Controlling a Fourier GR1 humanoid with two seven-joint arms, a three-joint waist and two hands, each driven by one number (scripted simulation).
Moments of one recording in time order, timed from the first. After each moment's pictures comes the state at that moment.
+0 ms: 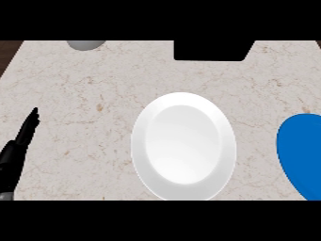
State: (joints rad) left arm 0.06 0.48 -0.10 -1.45 0.01 0.20 -0.15; right arm 0.02 -0.96 -0.56 -1.06 -0.41 0.90 -0.07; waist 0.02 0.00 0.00
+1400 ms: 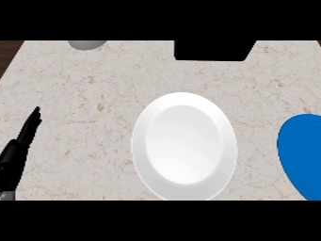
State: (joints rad) left arm 0.06 0.44 -0.06 -1.46 -0.03 0.16 -0.14; right arm -0.23 -0.95 -0.03 -0.72 0.28 0.70 -0.51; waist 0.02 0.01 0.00
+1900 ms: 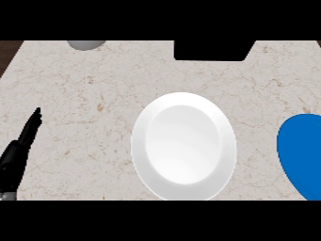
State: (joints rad) left arm 0.07 0.42 -0.05 -1.47 -0.05 0.15 -0.13; right arm -0.28 -0.92 0.07 -0.59 0.35 0.61 -0.61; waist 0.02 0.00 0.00
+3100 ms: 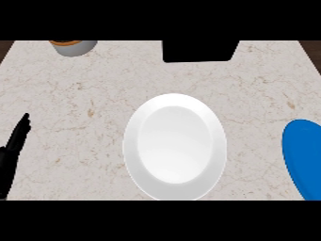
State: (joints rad) left arm 0.11 0.41 0.02 -1.48 -0.07 0.13 -0.13; right arm -0.23 -0.80 0.05 -0.54 0.36 0.14 -0.42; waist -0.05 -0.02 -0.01
